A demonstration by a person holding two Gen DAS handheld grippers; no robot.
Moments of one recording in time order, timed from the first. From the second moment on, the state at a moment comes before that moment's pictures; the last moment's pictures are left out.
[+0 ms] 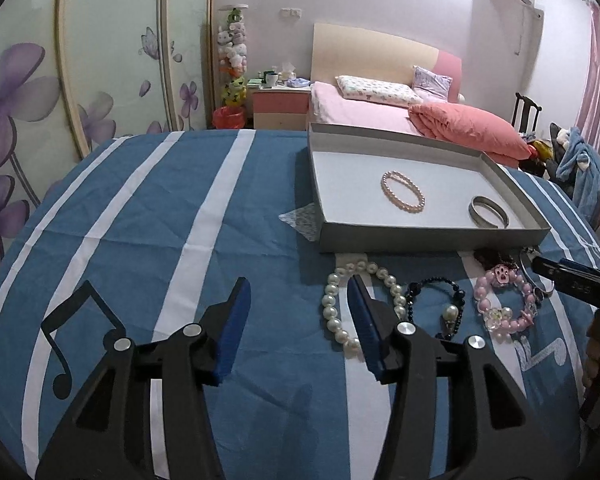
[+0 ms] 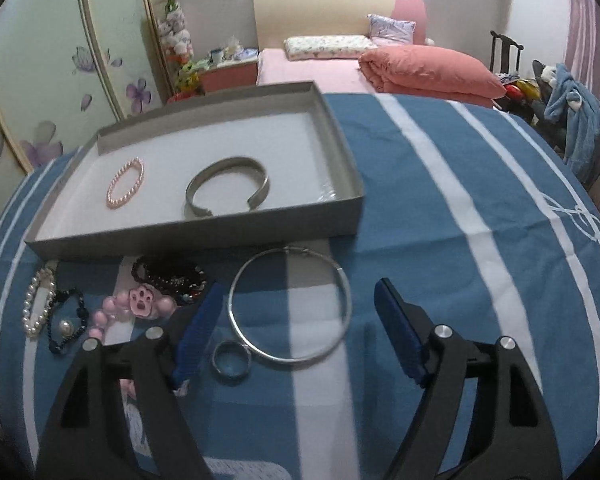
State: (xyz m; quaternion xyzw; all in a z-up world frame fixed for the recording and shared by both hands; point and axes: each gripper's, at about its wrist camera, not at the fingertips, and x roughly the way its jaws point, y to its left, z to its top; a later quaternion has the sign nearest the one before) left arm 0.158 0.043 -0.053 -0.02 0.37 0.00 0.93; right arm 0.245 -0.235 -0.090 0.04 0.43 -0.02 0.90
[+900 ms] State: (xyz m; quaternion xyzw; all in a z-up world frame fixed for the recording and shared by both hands) left arm 0.158 0.034 -0.065 -0.01 0.38 -0.01 0.92; right arm 0.248 -0.246 -0.100 0.04 0.44 -0.05 0.90
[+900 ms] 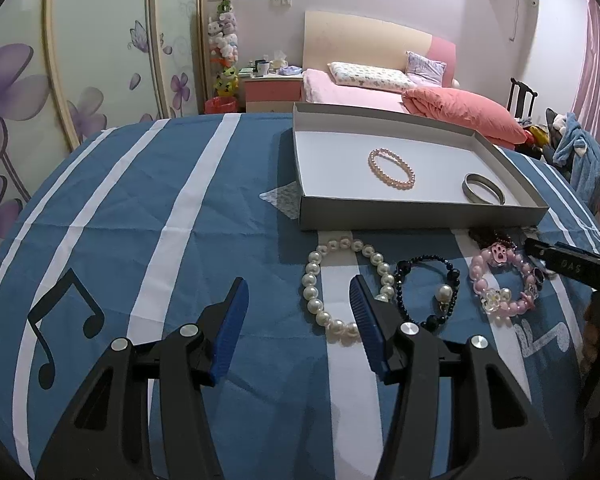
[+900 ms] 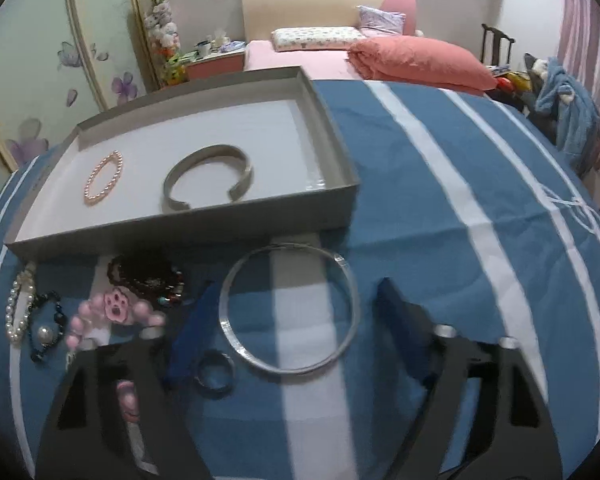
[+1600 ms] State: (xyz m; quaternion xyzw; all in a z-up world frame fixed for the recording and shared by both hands) left arm 0.179 0.024 -0.079 0.01 0.42 -0.02 0.91; right arm 0.235 -0.258 -0.105 0.03 0.44 -0.05 0.90
